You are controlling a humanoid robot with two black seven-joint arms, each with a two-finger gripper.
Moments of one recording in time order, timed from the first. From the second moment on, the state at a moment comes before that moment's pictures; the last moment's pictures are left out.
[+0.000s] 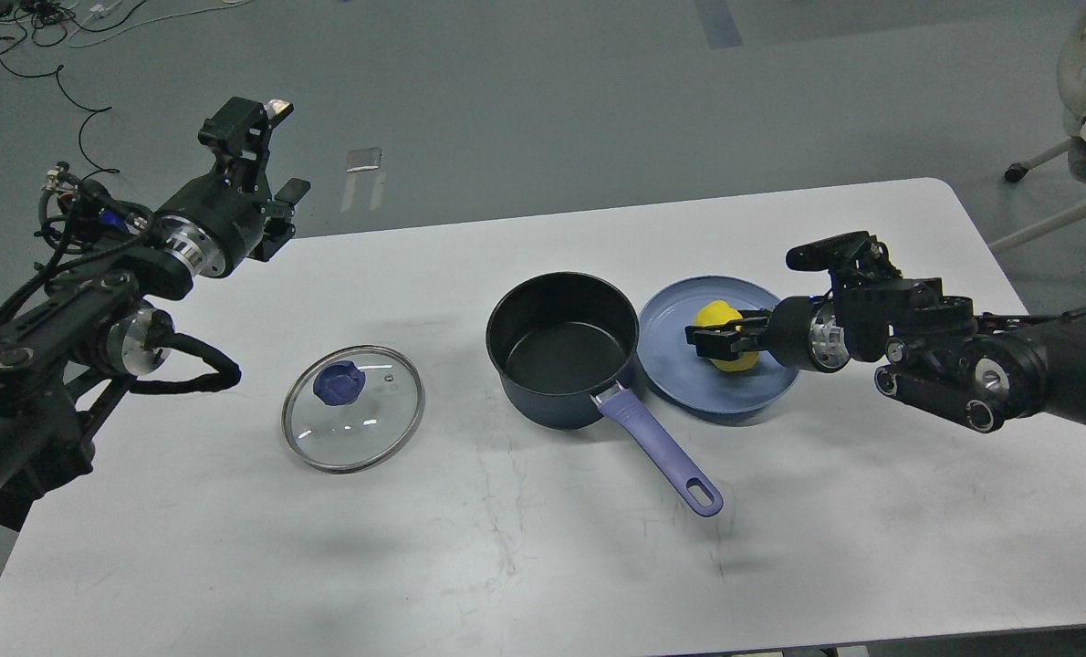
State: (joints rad) left arm -0.92 0.57 -0.47 -0.91 0.36 -0.10 -0.26; right arm 0.96 -0.32 -0.09 0.75 -1.33 0.07 0.24
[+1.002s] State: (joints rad) left arm -0.91 0.55 -0.46 -0.91 0.37 -0.10 -0.27; right arm 1.18 -0.05 -0.12 0.74 -1.33 -0.04 0.25
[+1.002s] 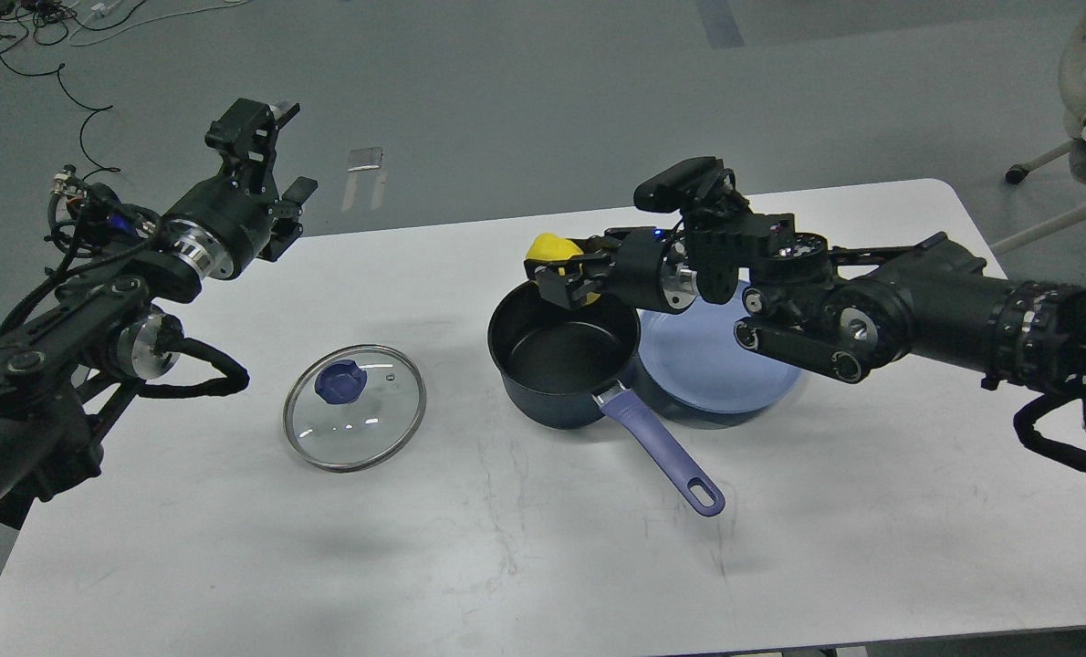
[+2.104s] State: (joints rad) left arm -0.74 0.46 -0.76 -0.96 0.03 -0.40 -0.11; right arm 1.04 -0.18 0.48 0.77 -0.38 0.09 0.22
